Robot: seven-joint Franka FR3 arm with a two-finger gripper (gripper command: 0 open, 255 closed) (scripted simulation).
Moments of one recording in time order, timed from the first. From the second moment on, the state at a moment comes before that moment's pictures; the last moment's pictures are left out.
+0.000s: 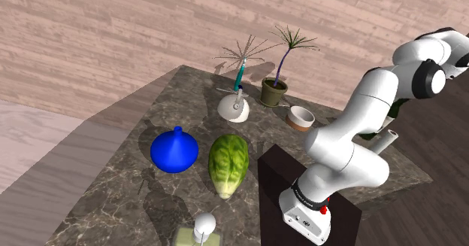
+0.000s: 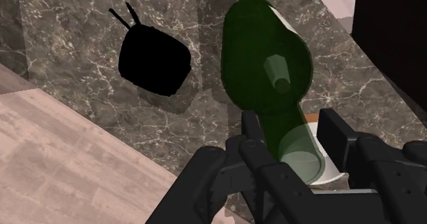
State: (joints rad) arm -1.27 0.67 -1.00 -0.97 0.74 1.40 -1.89
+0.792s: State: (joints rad) arm -1.15 0.64 -1.03 -1.23 0.72 1.58 -1.96
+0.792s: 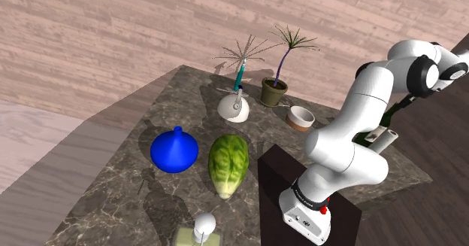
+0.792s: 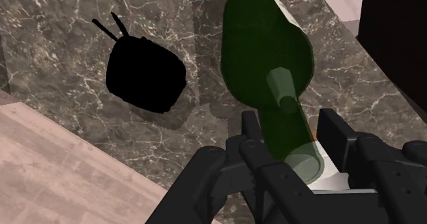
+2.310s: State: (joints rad) arm -1.12 0.64 -1.03 -1.31 0.72 1.65 -1.99
